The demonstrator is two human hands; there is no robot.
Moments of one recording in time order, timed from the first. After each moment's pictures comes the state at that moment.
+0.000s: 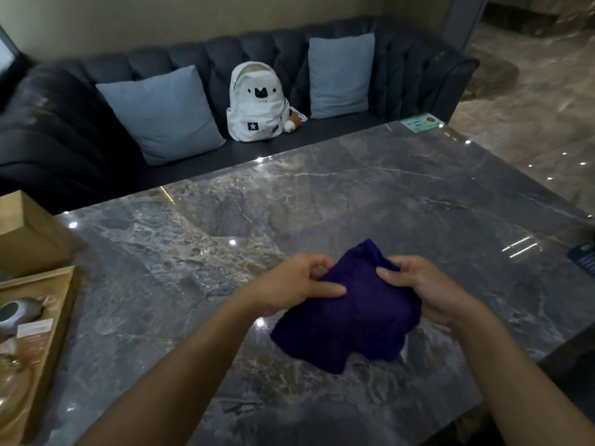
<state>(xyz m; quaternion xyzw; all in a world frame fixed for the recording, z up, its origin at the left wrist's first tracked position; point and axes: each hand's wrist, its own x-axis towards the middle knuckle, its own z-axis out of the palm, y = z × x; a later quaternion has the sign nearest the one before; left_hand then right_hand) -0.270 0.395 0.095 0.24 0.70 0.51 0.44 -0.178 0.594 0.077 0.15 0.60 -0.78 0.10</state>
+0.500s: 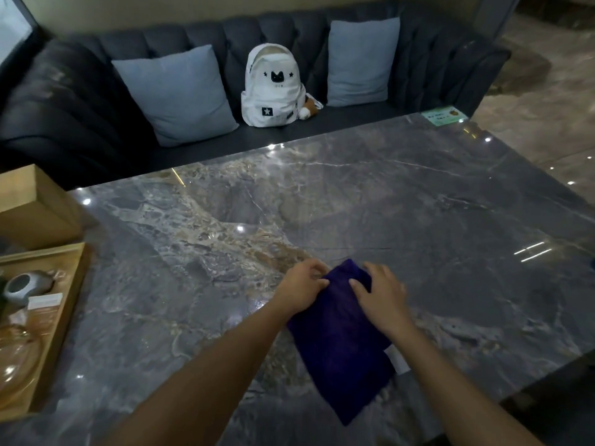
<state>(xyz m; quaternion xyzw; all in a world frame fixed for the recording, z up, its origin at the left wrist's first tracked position) -0.273 0.410 0.020 0.10 0.84 0.43 0.31 -0.197 0.547 0.007 0.23 0.93 -0.29 0.02</state>
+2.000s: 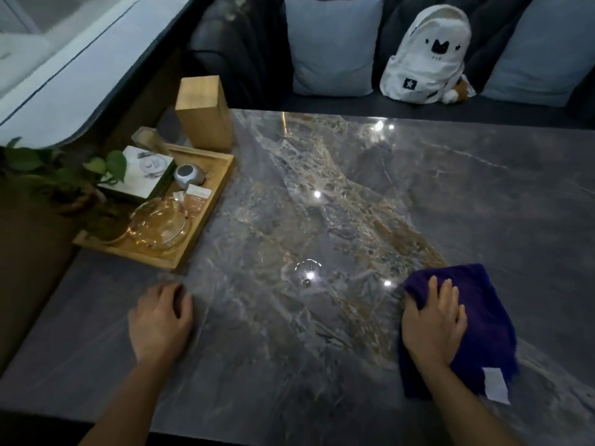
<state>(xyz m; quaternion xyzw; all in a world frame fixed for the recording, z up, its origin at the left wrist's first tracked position) -0.136 0.069 -0.042 -0.25 0.96 0.12 -0.04 -0.186 0.445 -0.041 0.22 0.96 -0.16 0.04</state>
